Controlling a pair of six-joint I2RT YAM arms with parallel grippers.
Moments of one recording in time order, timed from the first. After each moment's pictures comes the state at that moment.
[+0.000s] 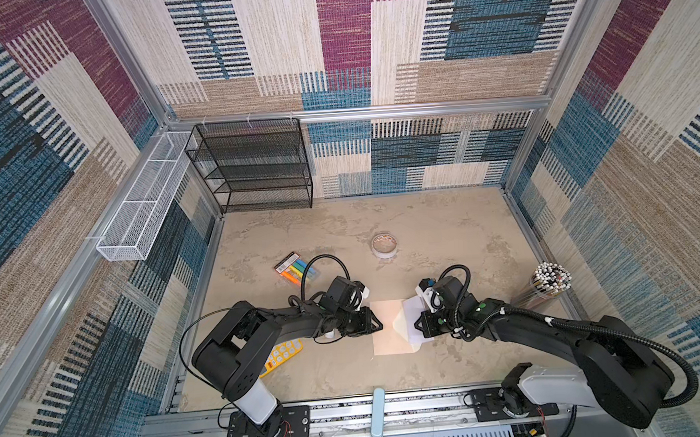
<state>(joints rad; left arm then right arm) -0.69 1.66 0.68 0.02 0.56 -0.70 0.60 1.27 0.48 -0.22 -0.31 0.45</state>
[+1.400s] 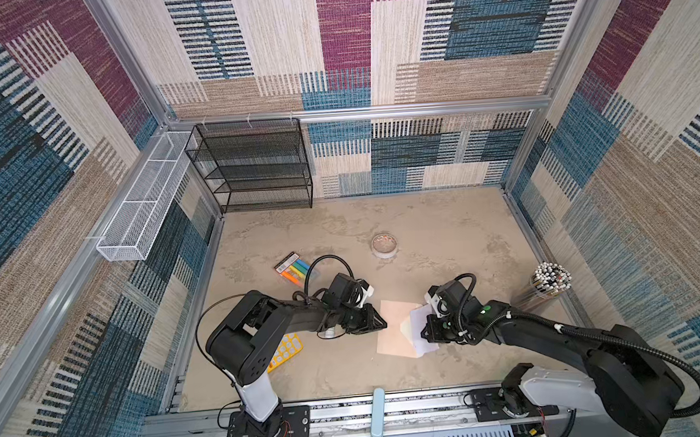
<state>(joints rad) -0.66 1.77 0.71 0.07 0.68 -0.71 0.61 1.19 0.47 -0.37 -0.33 0.66</state>
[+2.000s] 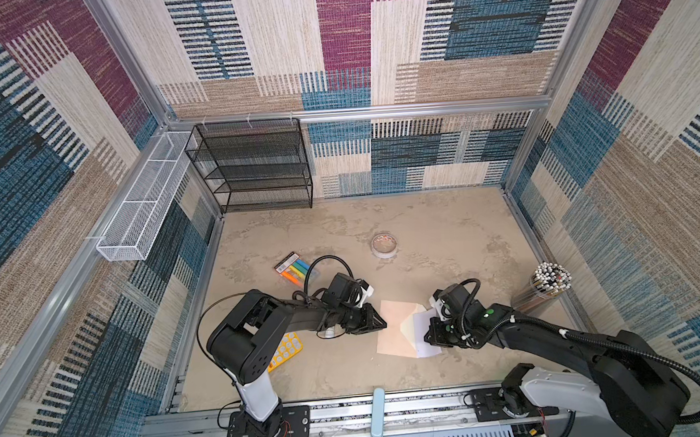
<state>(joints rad) -0.65 1.78 0.71 0.08 0.69 -0.71 0.61 1.17 0.44 -0.39 -0.33 0.73</state>
